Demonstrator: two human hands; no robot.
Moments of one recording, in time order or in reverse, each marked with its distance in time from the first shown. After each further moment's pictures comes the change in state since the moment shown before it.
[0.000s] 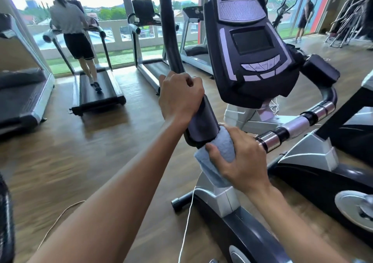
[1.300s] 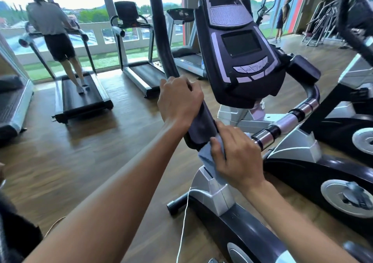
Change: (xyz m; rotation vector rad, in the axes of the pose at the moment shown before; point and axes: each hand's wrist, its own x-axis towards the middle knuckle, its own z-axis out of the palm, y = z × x) left_hand 0.004 -0.005 0.004 0.100 -0.035 0.101; right_hand 0.004 -0.004 0.014 -0.342 0.156 -0.200
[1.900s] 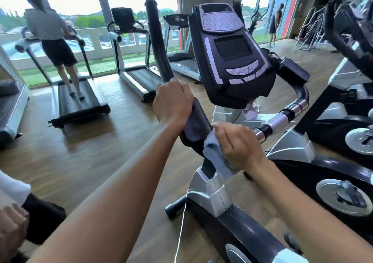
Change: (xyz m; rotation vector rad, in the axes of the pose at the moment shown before) left_hand -0.003 0.002 -0.002 0.070 -0.009 -0.007; right_hand 0.025 0.023 -0.022 0.161 -0.294 0.132
